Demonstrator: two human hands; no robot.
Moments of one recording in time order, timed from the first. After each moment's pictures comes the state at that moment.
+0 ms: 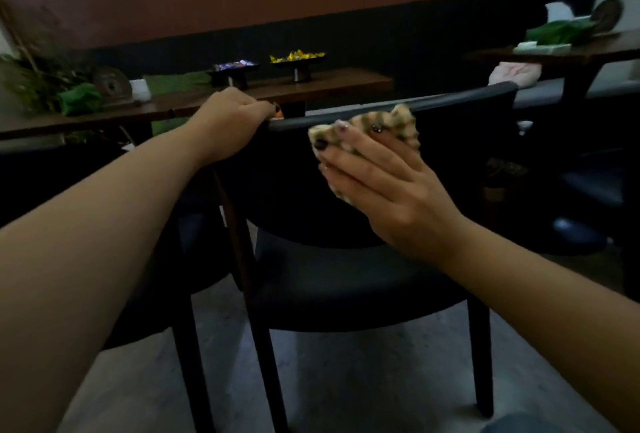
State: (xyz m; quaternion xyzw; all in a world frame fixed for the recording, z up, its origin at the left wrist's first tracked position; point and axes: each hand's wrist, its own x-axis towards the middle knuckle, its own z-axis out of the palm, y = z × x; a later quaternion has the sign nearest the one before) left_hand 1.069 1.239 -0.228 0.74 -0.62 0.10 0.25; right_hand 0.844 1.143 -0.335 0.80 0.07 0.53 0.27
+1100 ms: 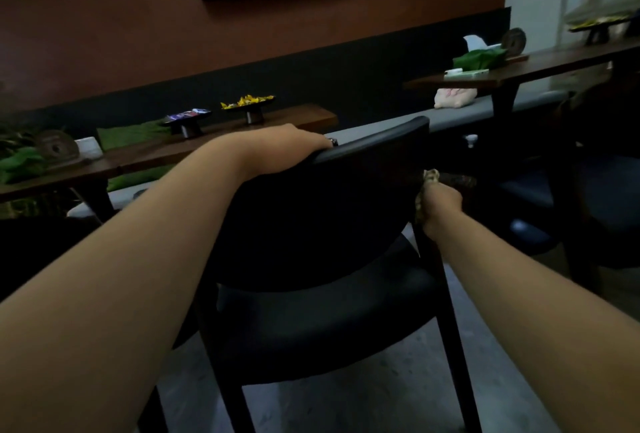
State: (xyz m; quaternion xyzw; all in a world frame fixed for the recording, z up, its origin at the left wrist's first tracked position) left_hand 0.945 1.164 -0.193 0.75 -0.65 -0.04 0.08; right_hand 0.798 1.000 -0.360 0.30 -0.42 0.58 -0.63
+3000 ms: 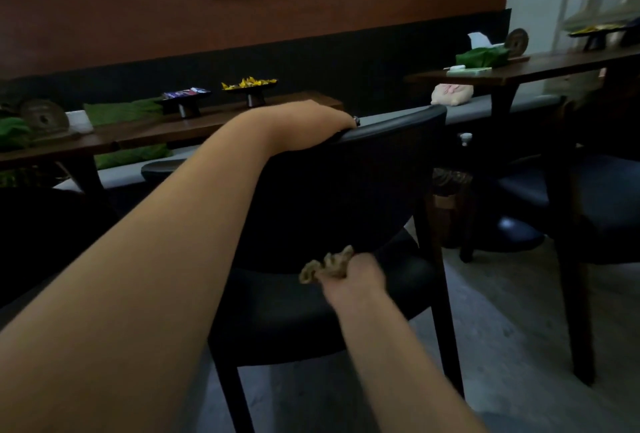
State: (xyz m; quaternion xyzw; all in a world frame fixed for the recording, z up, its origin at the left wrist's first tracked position) left_hand 0.945 1.176 -0.193 0.73 -0.68 0.00 0.09; right_hand 0.889 1.164 -0.397 0.02 -0.35 0.43 -0.83
